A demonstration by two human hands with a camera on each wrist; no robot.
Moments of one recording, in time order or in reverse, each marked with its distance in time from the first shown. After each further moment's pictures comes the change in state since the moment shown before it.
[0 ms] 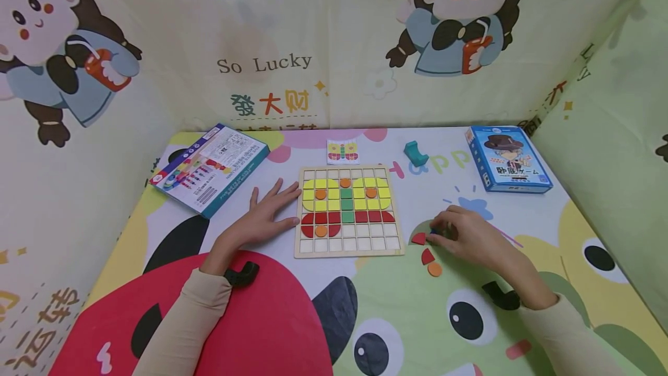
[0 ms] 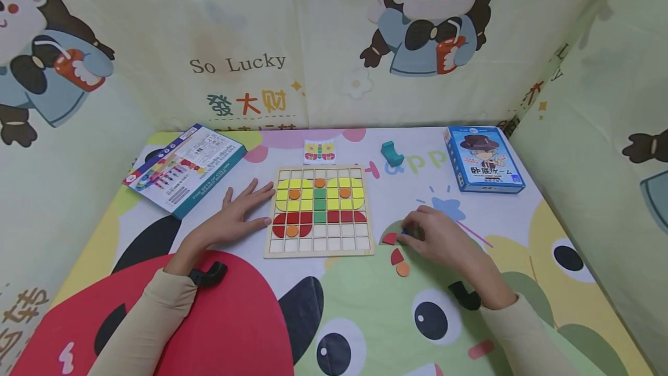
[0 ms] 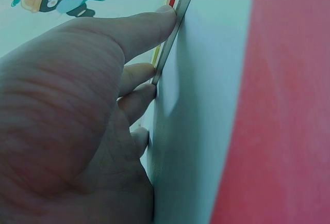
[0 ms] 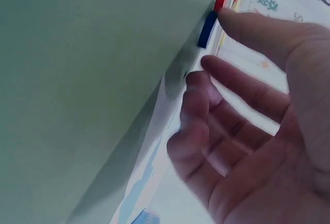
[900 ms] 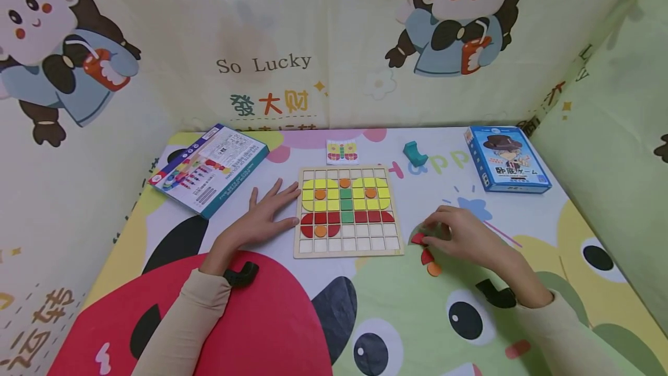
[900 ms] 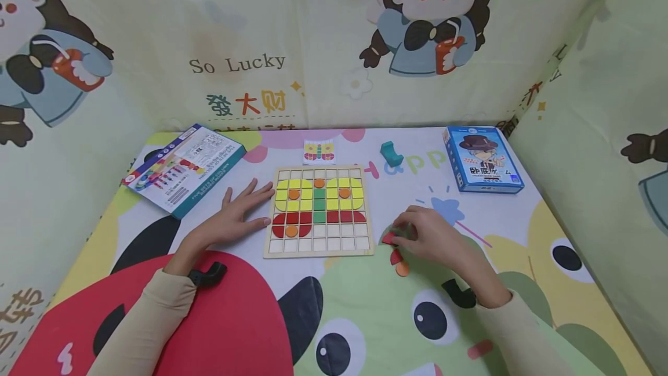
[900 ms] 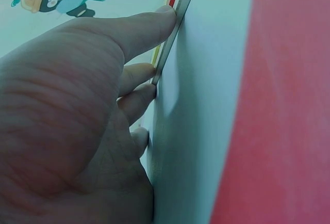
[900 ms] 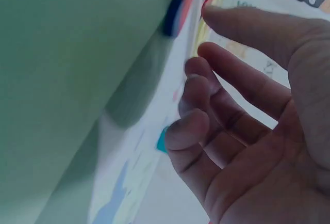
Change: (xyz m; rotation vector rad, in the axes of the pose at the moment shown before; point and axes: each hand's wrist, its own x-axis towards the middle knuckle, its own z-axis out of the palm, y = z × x) left_hand 0.000 -0.002 0.000 0.003 0.002 0.006; right_hand 0.007 -0.016 -0.001 0.035 0.019 -0.073
